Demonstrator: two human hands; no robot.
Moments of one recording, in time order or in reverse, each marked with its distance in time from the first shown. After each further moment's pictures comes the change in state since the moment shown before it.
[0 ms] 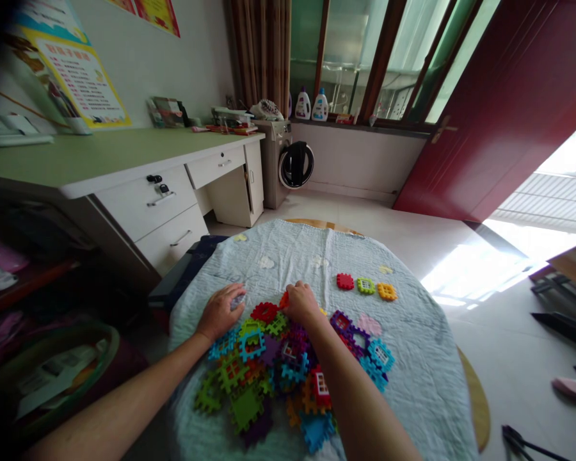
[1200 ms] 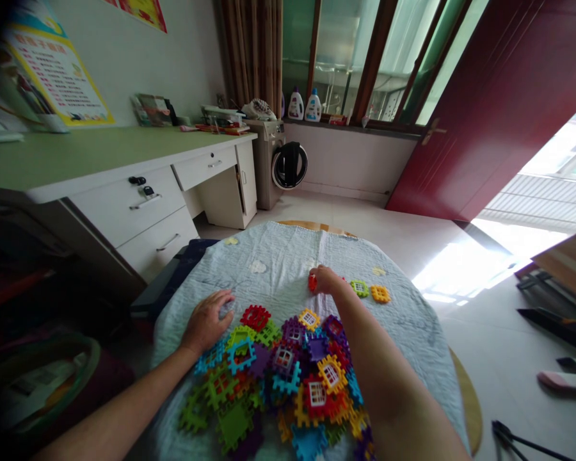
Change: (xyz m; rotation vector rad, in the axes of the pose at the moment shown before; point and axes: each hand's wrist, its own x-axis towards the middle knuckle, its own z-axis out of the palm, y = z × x) left_hand -0.003 -0.004 0.003 0.035 0.024 -0.016; right_hand 0.048 0.116 -0.043 -0.073 -0.069 0.024
